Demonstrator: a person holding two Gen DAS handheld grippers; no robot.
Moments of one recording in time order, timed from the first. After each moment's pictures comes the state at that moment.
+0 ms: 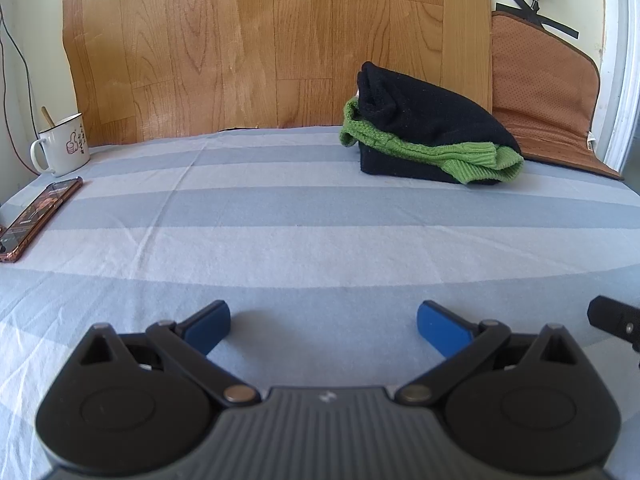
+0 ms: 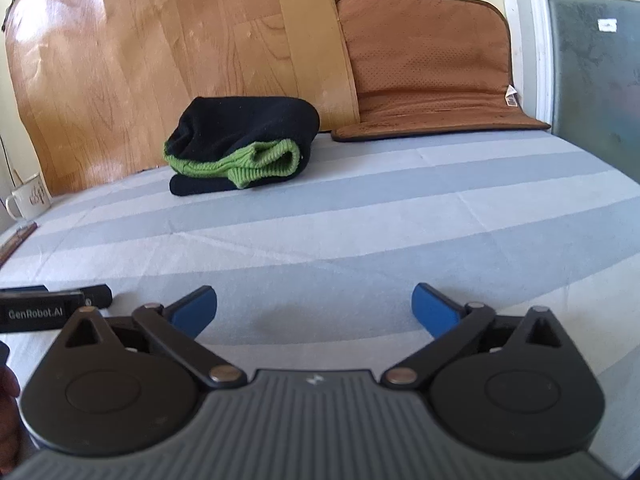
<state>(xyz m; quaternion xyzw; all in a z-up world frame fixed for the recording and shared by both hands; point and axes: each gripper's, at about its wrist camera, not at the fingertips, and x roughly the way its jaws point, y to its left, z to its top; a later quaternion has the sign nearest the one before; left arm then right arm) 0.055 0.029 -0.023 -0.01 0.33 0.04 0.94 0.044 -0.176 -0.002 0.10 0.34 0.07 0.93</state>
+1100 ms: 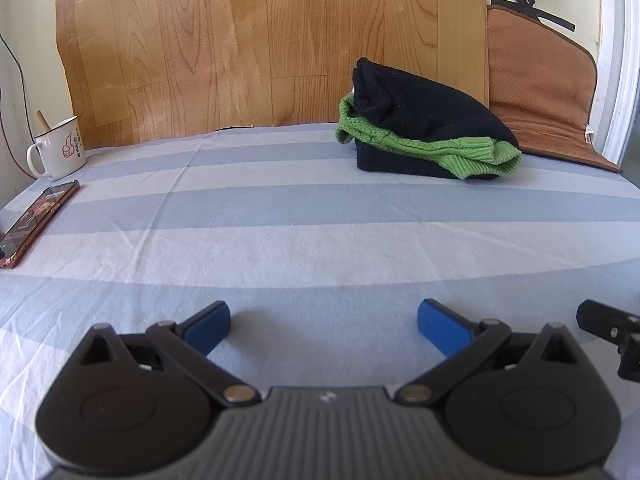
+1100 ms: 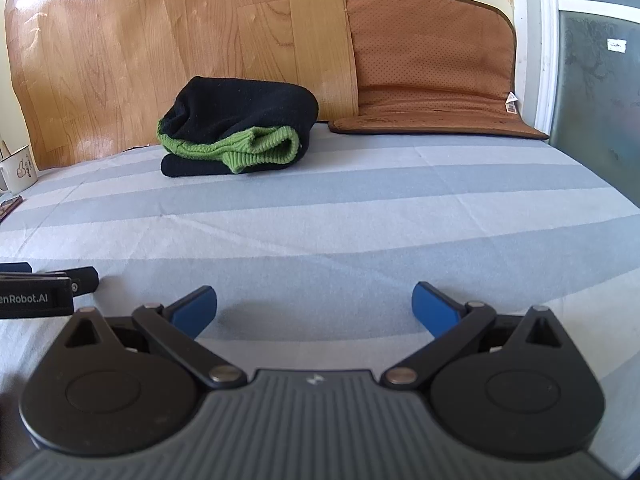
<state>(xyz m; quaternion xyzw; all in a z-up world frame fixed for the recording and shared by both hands) 0.057 0.031 -0.023 0.00 0.34 0.03 0.94 0.048 -0.164 -0.002 0.05 0.36 0.05 0.93</state>
